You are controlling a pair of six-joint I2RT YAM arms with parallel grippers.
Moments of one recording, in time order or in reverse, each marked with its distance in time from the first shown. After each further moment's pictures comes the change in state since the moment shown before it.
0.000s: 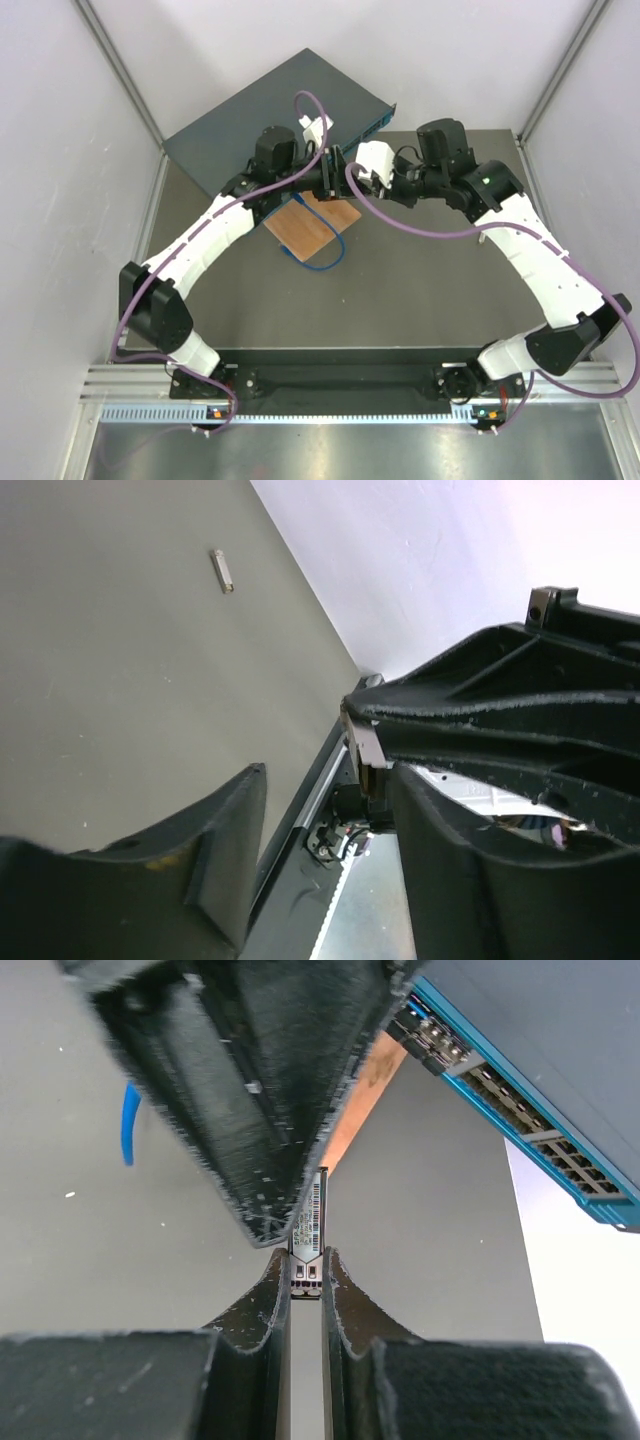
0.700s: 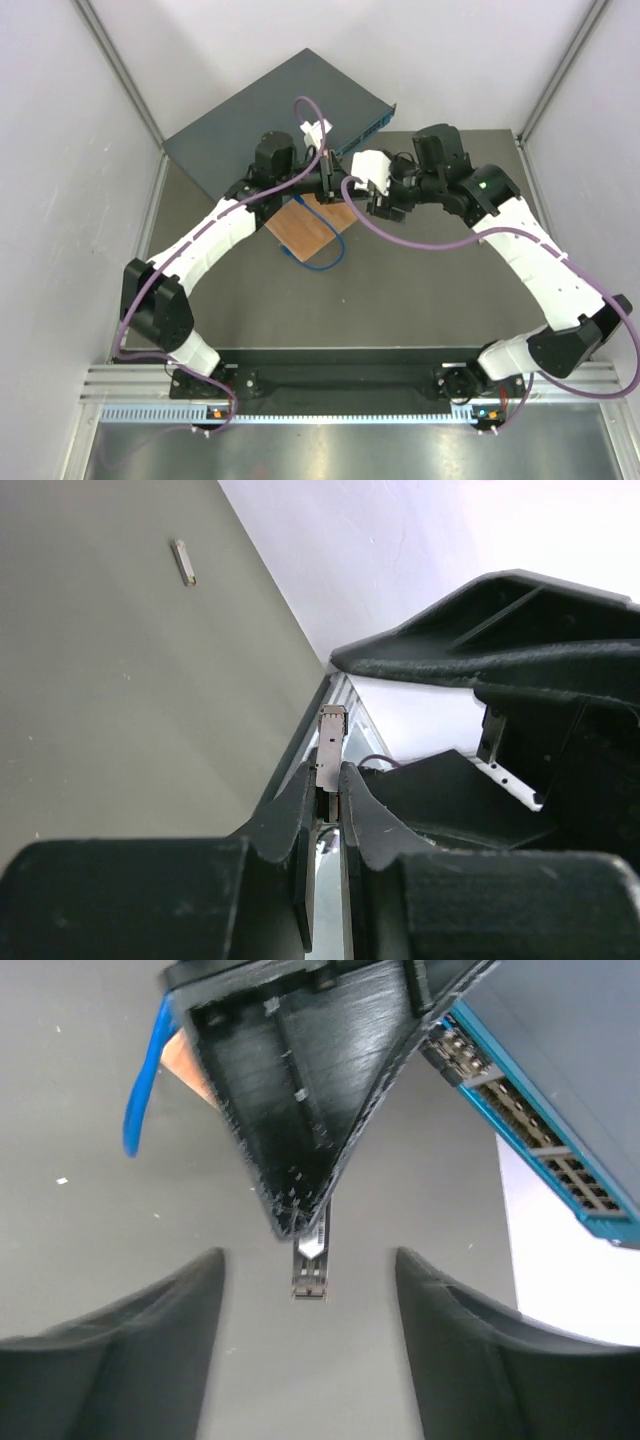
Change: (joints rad) left arm 0.013 0.008 -0.065 0.138 0.069 -0.113; right arm 0.035 -0.007 -0.015 -0.005 0.032 -0.048
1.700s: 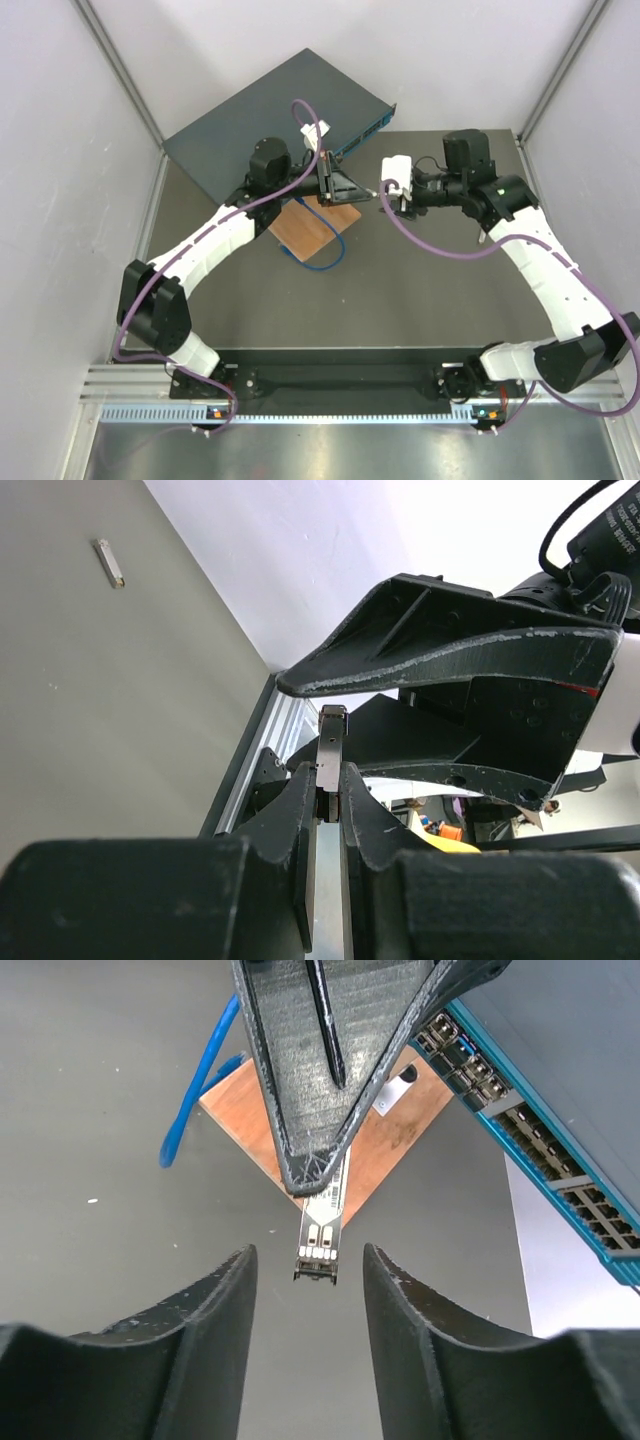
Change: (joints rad) left arm 0.003 -0.023 -0.105 0.248 0.093 -0.171; right arm -0.173 -0.097 -0.183 0.119 -0.375 -0.105
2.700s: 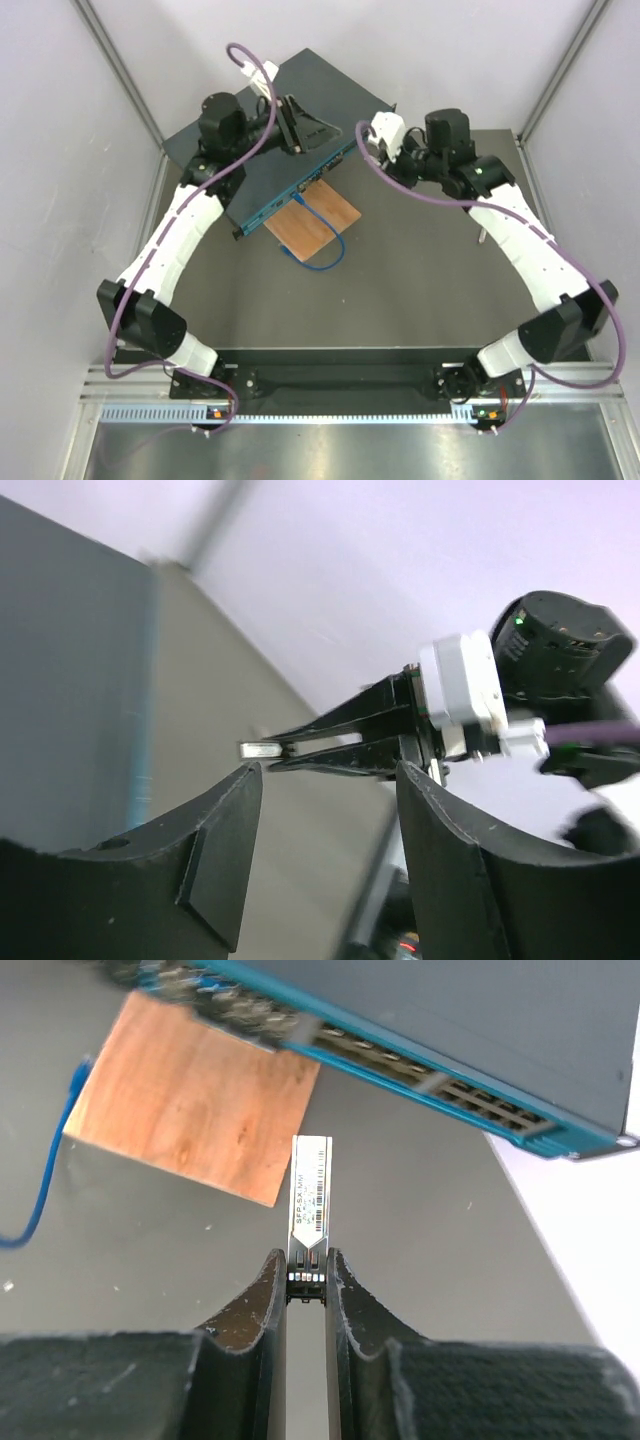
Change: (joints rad) left arm 0.150 -0.030 0.309 -0.213 -0.138 0.272; right arm 0.026 0.146 0.120 0.124 0.373 0.331
